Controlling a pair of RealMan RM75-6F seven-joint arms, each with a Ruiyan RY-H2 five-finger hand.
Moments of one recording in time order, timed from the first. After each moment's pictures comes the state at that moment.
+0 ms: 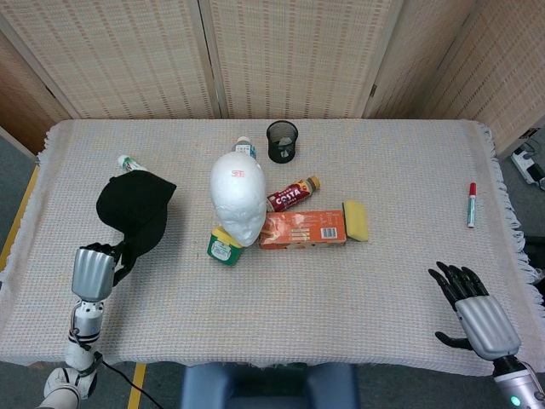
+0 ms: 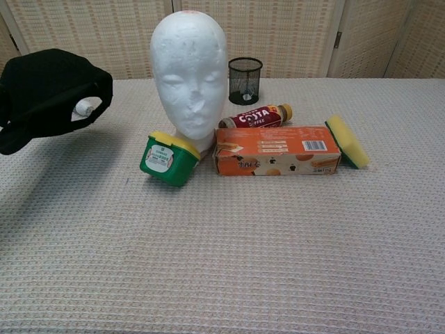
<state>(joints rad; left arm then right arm) -0.44 -2.02 -0.12 -0.23 1.50 1.78 -0.36 0.09 -1.00 -0.07 -1.75 -1.63 1.37 -0.07</state>
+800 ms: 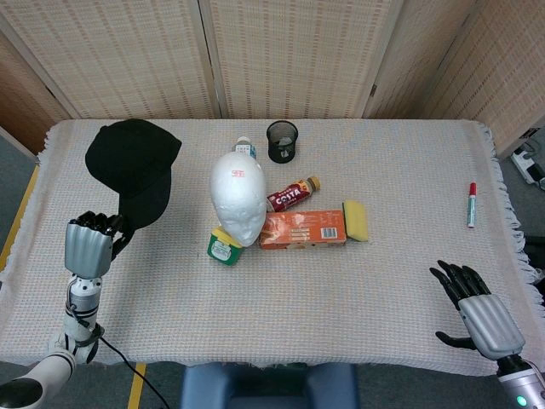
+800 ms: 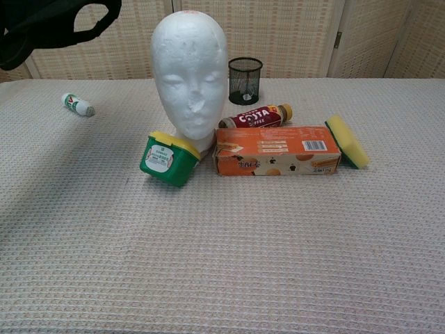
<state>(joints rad) -0.62 -1.84 -0.18 -0.51 1.53 1.91 -0.13 0.10 -0.96 -0.08 -1.76 -1.65 1.37 0.02</state>
